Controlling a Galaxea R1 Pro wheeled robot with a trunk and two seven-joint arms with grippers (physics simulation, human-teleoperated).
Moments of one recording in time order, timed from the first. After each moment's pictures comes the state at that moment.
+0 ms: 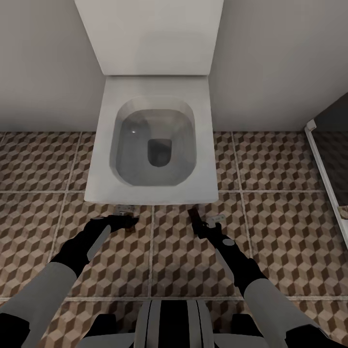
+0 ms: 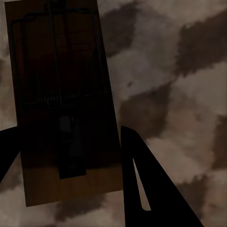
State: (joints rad) left arm -0.85 0.16 -0.34 -0.85 0.38 0.54 -0.01; right arm -0.77 0.06 0.19 -0.65 -0.03 0.05 0.05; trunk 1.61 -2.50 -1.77
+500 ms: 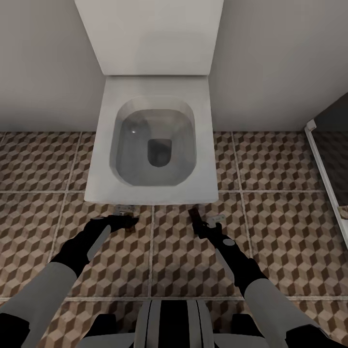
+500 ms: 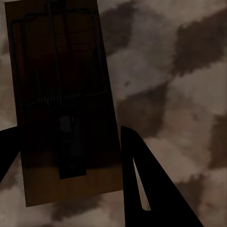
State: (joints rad) left arm -0.85 0.16 -0.34 -0.85 0.38 0.54 -0.01; right arm -0.77 0.06 0.19 -0.65 -0.03 0.05 0.05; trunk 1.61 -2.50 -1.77
